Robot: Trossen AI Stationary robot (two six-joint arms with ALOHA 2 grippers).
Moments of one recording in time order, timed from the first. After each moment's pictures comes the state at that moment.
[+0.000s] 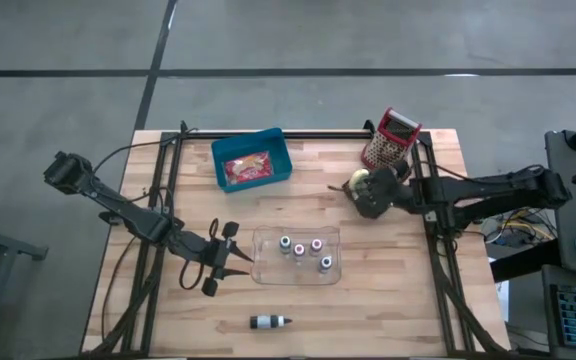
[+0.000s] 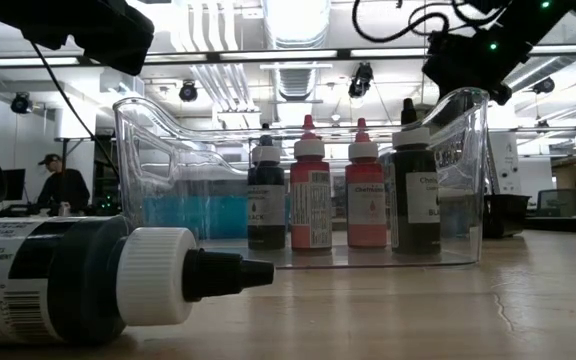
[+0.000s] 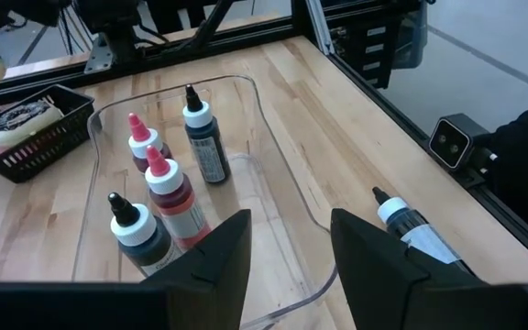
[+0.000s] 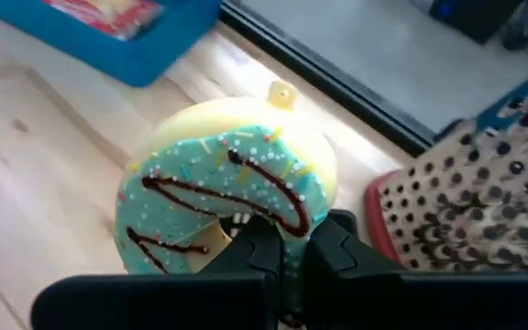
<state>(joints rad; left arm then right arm) -0.50 1.13 0.55 0.13 -0.21 0.00 -0.01 1.02 0.69 -0.56 0.70 0.54</state>
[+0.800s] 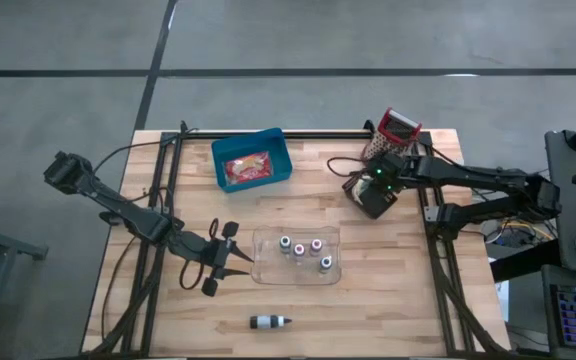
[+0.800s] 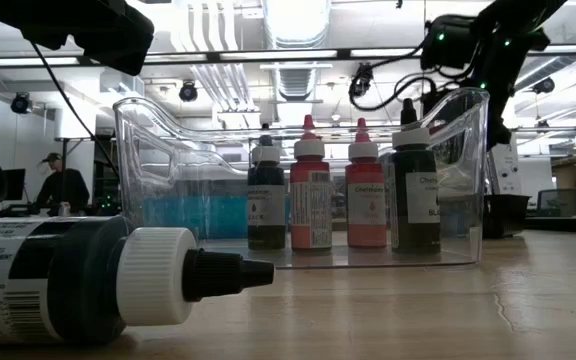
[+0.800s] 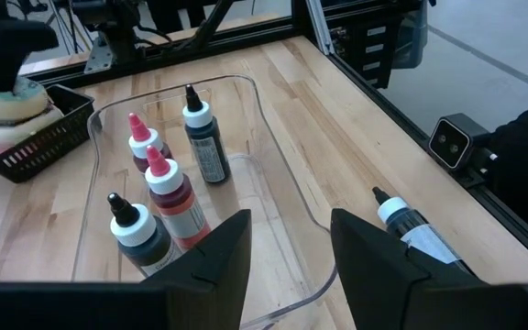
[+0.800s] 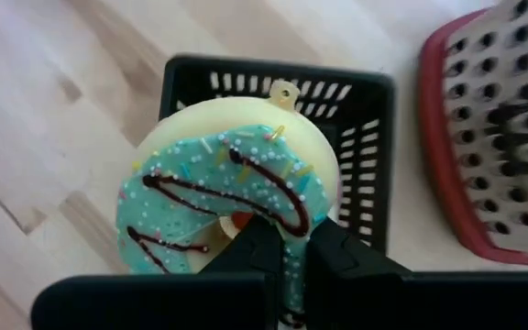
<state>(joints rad) -0.50 1.13 0.55 0.13 -0.21 0.00 -0.40 1.14 0.71 -0.71 0.15 0.36</state>
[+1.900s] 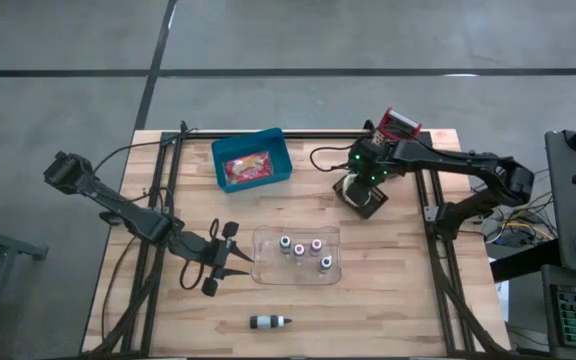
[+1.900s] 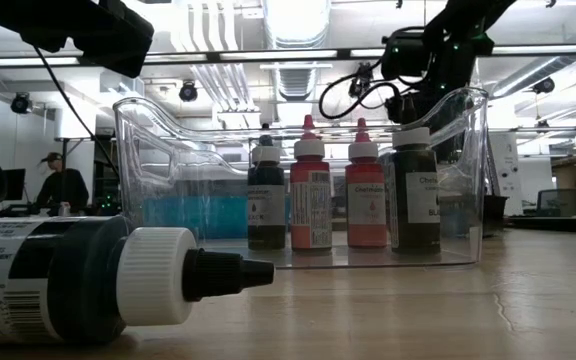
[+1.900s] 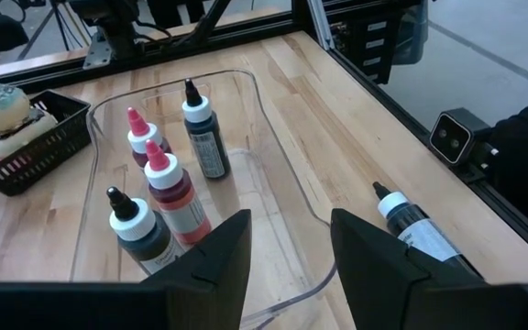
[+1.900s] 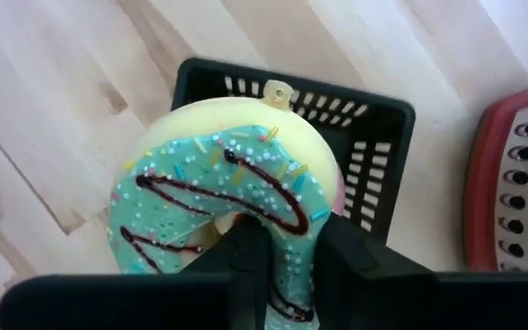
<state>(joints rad) -0.50 1.13 0.55 0.12 -0.21 0.00 -0.45 1.40 0.95 -0.80 0.01 0.20</state>
